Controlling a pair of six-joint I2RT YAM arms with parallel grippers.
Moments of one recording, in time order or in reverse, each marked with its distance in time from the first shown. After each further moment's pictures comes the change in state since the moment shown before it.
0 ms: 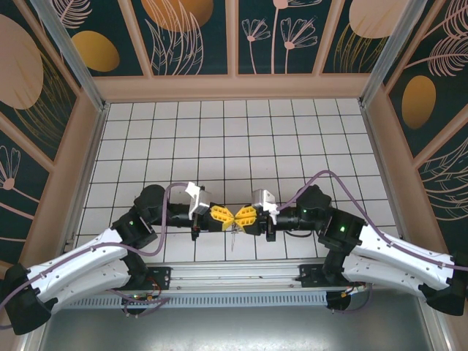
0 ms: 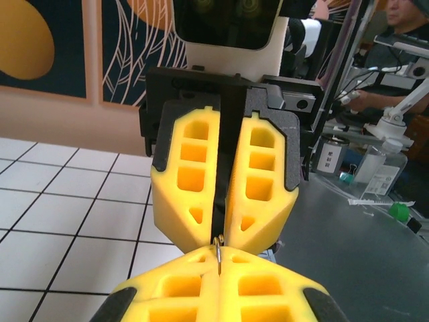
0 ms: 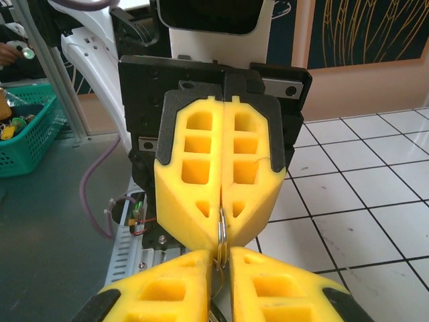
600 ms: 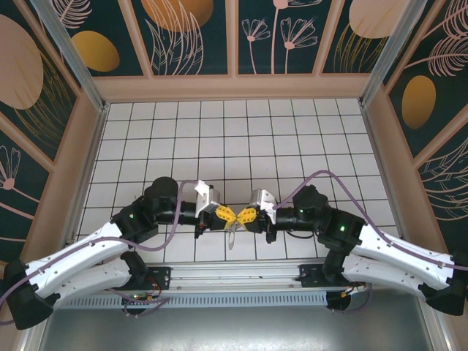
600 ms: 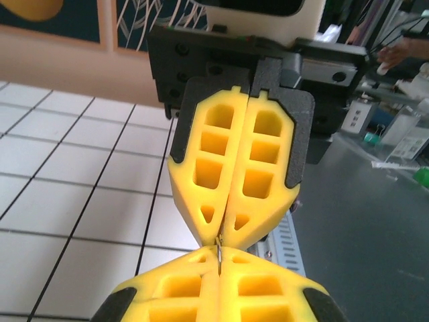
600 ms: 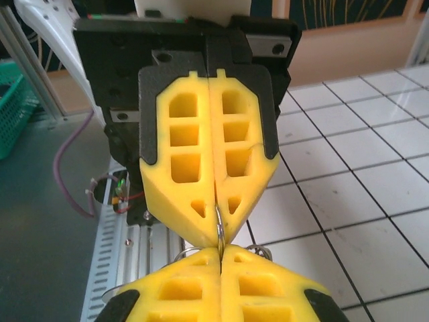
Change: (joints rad) left arm -0.014 0.071 0.153 -0.352 -0.078 0.155; right arm 0.000 0.010 0.014 -0.114 0.077 -0.007
